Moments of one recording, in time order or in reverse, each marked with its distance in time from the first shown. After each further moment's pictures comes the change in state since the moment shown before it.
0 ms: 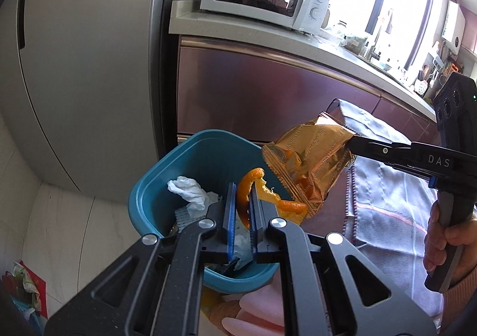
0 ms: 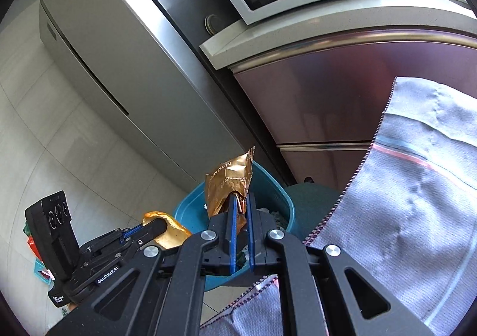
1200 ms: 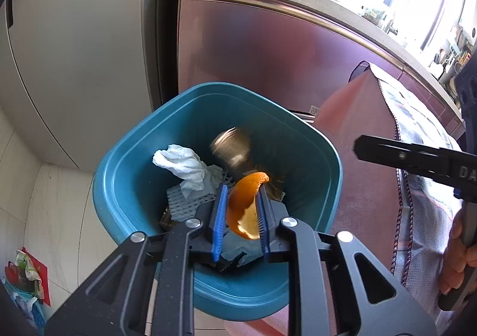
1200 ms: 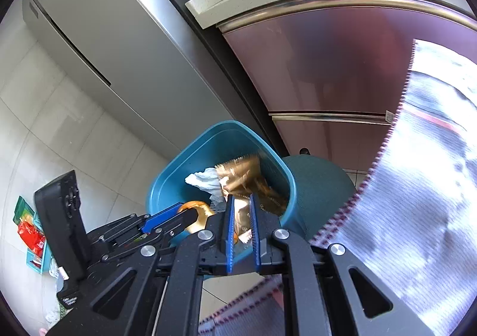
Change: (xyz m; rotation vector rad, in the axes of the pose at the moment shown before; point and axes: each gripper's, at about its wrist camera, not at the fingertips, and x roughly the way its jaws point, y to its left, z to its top) left arm 0.089 -0.004 -0.020 -0.017 0.149 0.040; right arm 0.045 -0.002 -0.015 -0.003 0.138 -0.048
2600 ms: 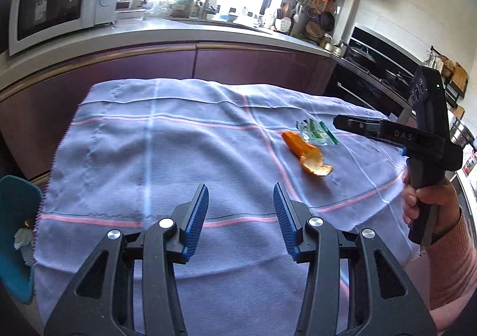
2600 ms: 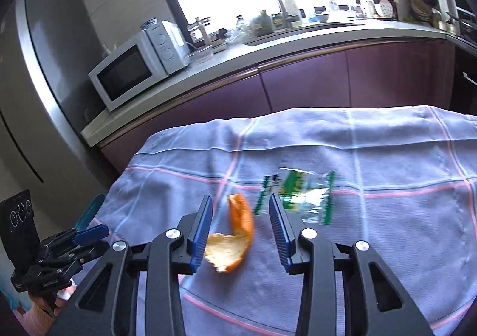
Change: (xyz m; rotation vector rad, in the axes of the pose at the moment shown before) left arm -0.087 -0.304 -0.072 0.502 -0.048 -0.537; right arm -0.320 -0.192 -0.165 0.283 -0.467 -0.467
